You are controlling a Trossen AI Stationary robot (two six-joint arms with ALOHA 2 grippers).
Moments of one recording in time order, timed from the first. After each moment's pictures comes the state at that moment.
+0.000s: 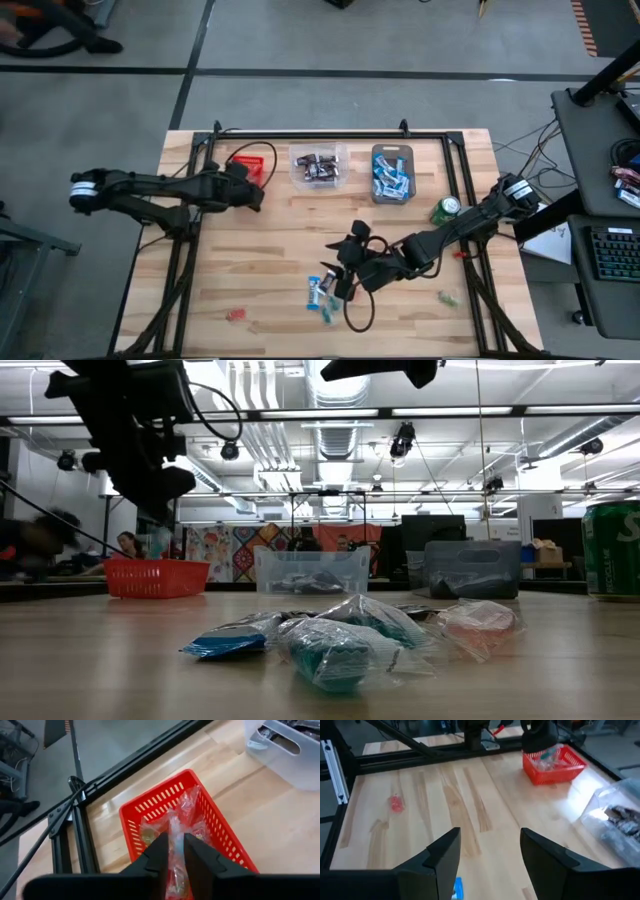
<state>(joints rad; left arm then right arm) 0.11 1.14 0.71 -0.86 -0.82 -0.76 0.46 1.70 1.30 -0.21 0.62 0.41</state>
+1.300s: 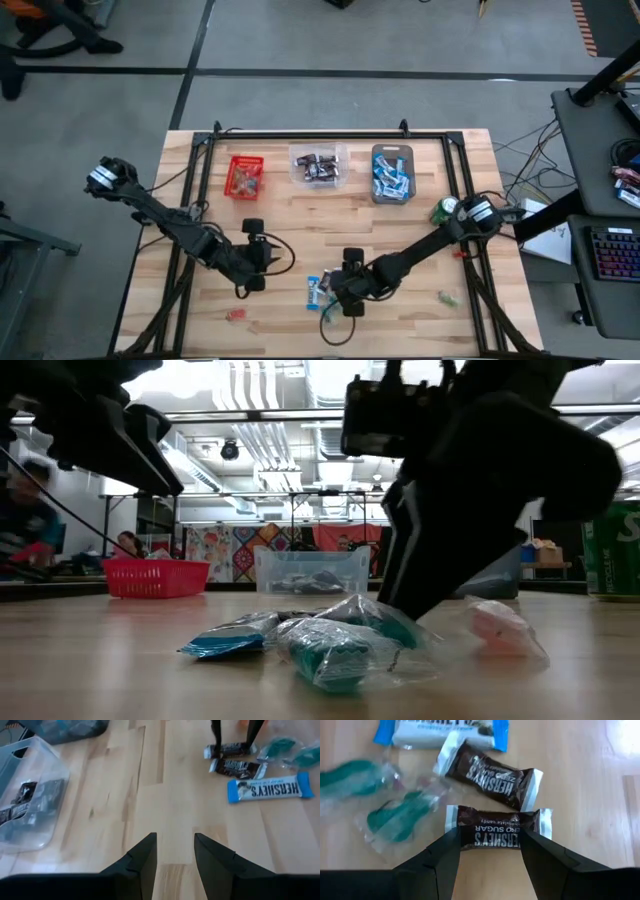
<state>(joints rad) -0.58 1.30 0.70 -0.31 -0.60 -0.31 0.46 2.02 1.30 -0.41 0.25 0.41</state>
